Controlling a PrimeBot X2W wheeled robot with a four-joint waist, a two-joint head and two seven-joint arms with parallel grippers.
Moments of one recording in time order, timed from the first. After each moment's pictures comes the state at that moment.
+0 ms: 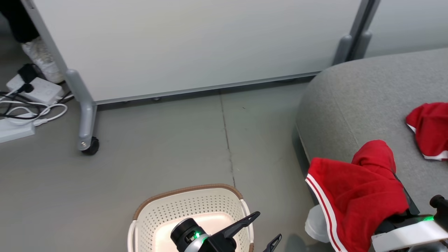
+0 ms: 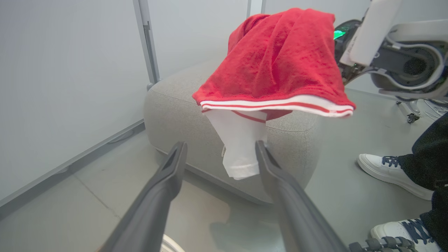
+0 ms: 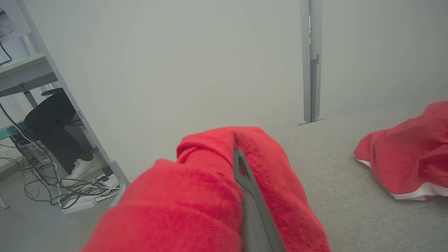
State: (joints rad) left arm -0.17 0.11 -0.83 0.29 -0.27 -0.13 -0.26; right arm 0.01 -0.20 0.08 0.14 0.44 0.13 -0.26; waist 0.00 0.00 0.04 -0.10
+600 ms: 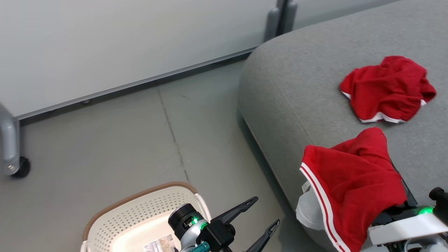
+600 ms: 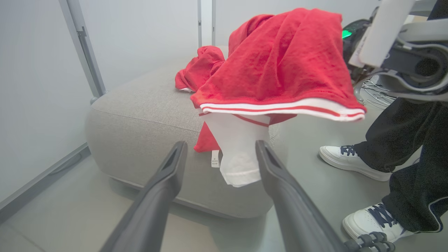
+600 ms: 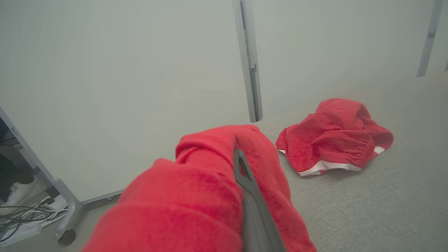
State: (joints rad) left arm -0.23 0.12 -0.82 0.29 -0.26 -0.13 -0.26; right arm -0.03 -0.18 0.08 0.11 0.44 0.13 -0.26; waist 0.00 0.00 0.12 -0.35
